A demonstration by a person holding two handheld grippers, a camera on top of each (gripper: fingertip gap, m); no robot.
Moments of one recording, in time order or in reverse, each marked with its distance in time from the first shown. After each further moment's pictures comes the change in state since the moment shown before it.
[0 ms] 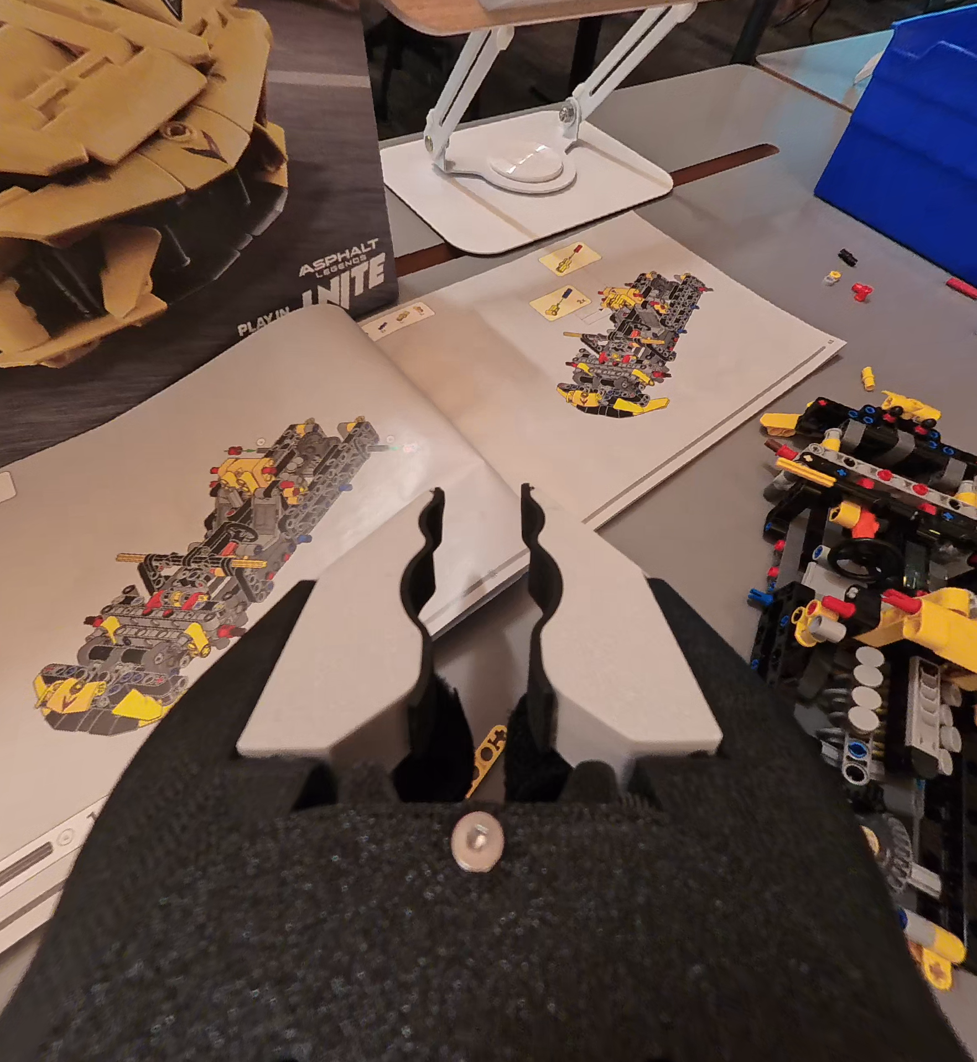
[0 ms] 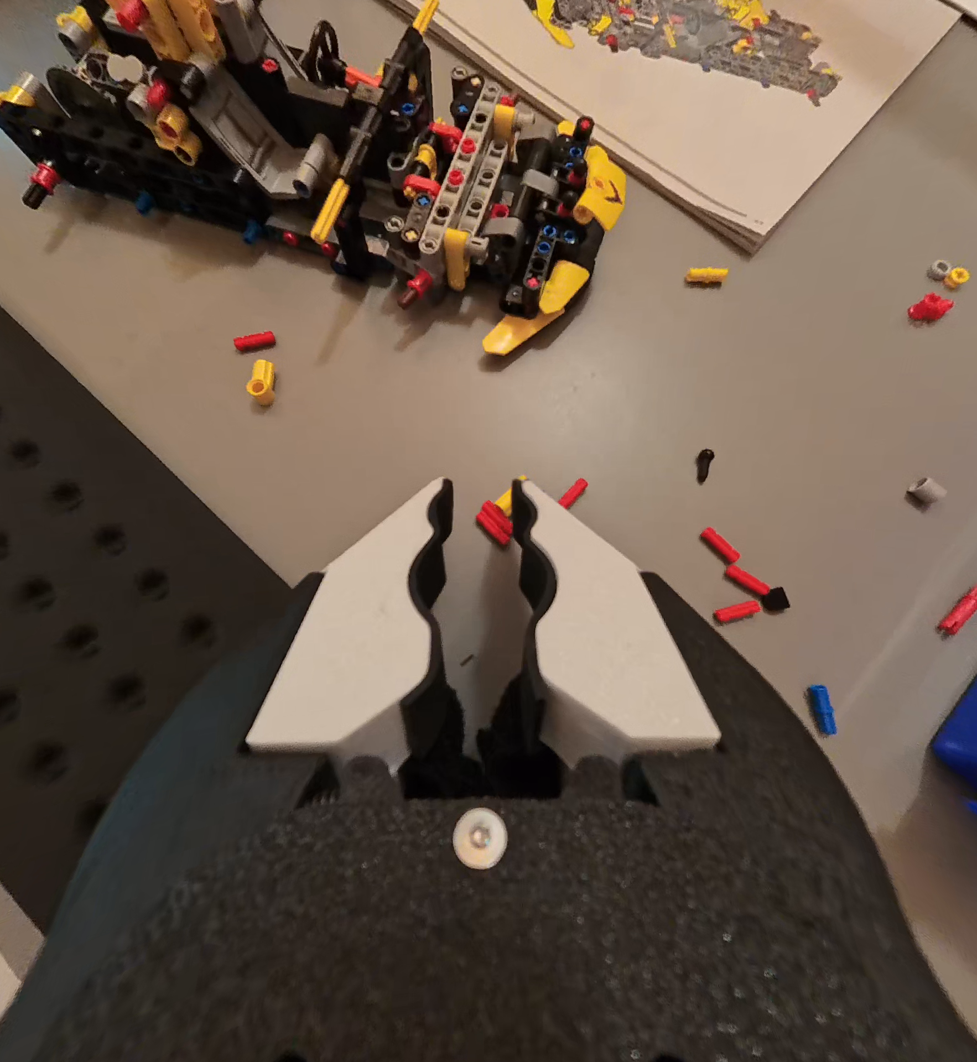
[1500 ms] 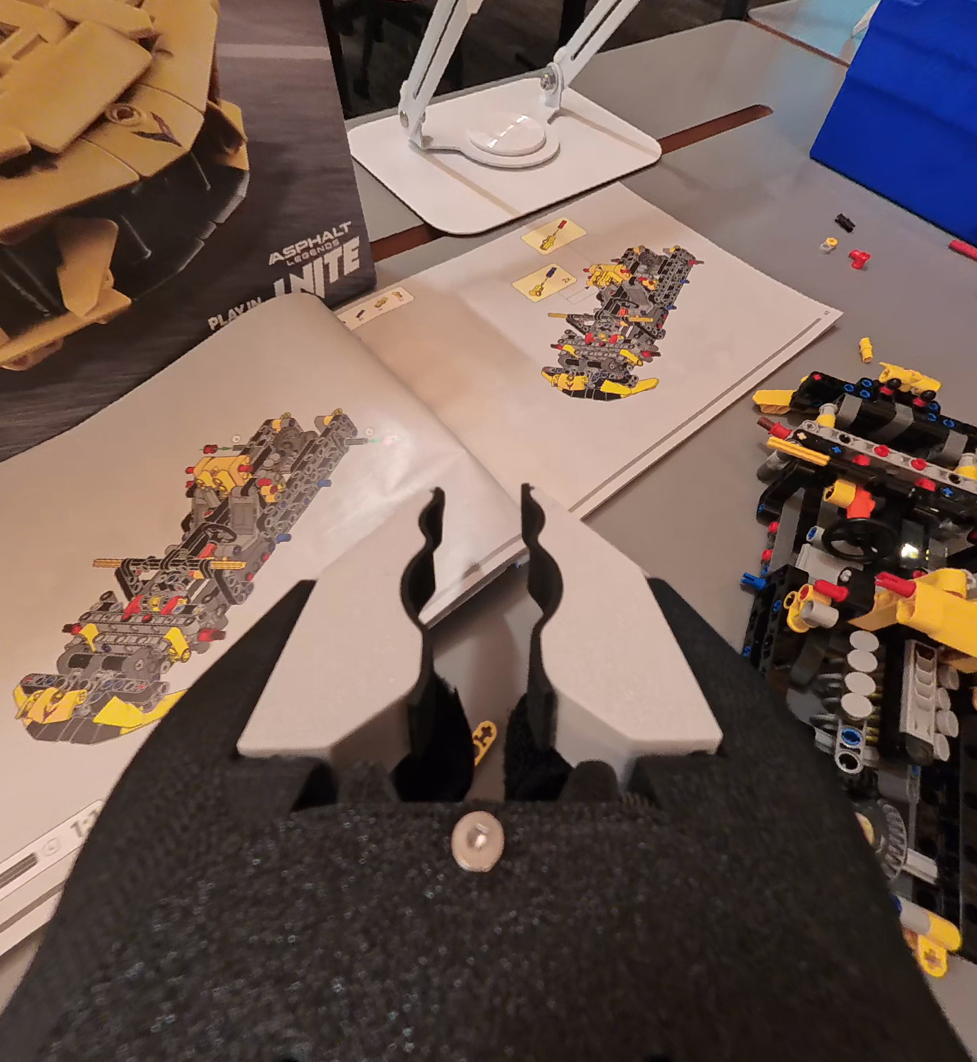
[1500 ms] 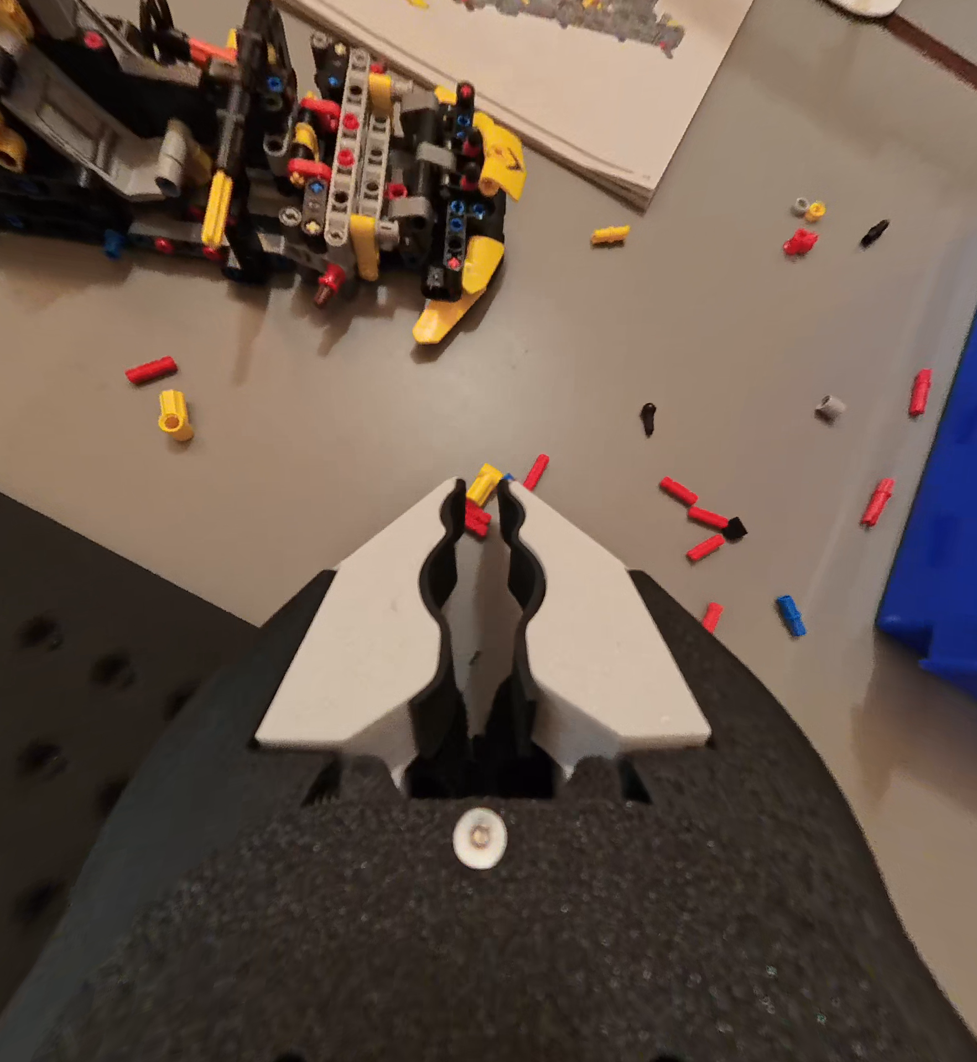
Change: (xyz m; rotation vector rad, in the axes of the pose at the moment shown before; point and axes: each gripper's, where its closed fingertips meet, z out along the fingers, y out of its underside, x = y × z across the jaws) left arm 0.009 0.006 0.004 -0.034 0.011 0.035; right arm 0.011 0.005 0.001 -0.047 0.260 0.092
